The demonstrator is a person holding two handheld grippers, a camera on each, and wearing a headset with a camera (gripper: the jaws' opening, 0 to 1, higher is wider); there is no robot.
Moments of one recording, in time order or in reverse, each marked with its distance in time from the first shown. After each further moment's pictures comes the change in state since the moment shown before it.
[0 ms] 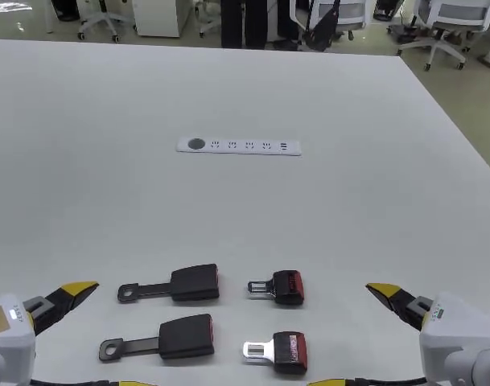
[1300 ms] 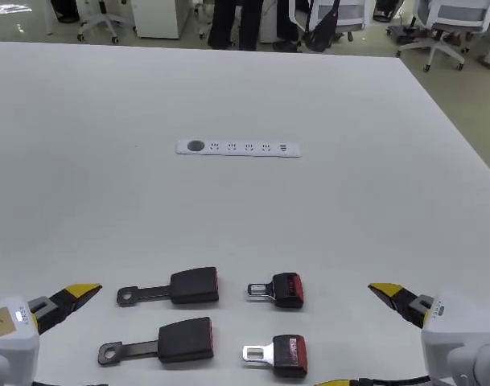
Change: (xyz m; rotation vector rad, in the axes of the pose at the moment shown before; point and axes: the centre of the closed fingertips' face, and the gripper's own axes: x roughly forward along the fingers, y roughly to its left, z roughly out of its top) left arm 0.004 0.000 0.001 0.046 0.034 -0.026; right arm 0.000 -0.006 -0.002 -0.012 0.029 0.016
